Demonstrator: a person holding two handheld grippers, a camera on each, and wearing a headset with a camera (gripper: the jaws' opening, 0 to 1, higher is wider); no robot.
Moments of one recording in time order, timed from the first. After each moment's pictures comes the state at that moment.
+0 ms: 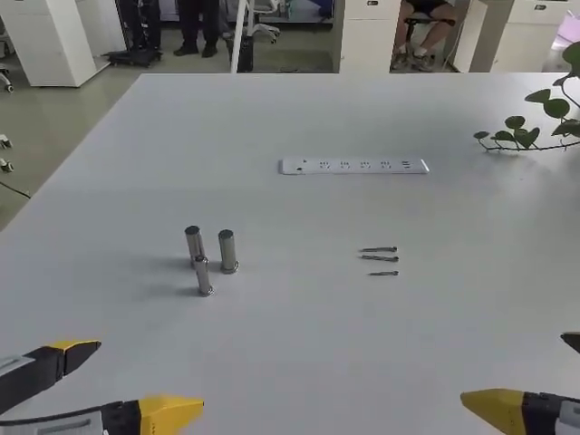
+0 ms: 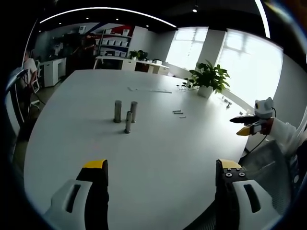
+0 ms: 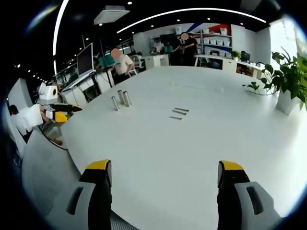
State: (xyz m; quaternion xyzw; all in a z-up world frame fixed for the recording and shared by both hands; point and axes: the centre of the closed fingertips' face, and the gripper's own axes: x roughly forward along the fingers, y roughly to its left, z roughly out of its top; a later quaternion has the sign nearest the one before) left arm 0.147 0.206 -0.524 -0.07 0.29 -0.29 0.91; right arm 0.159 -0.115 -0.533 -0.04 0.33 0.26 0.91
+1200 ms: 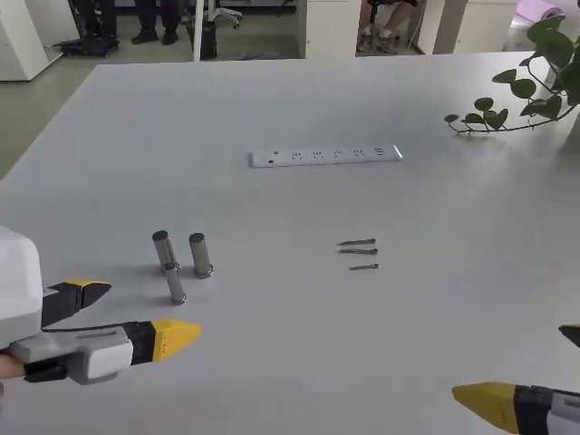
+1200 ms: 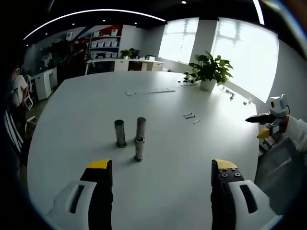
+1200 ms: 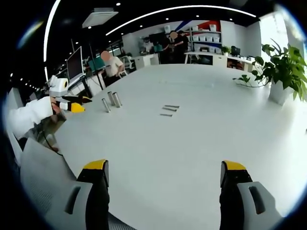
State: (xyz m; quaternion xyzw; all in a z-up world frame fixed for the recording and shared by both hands) left arm 0.245 0.195 -0.537 0.00 0.30 -0.31 0.90; right arm 0.162 -0.128 -0.540 -0.02 0.34 0.22 0.92
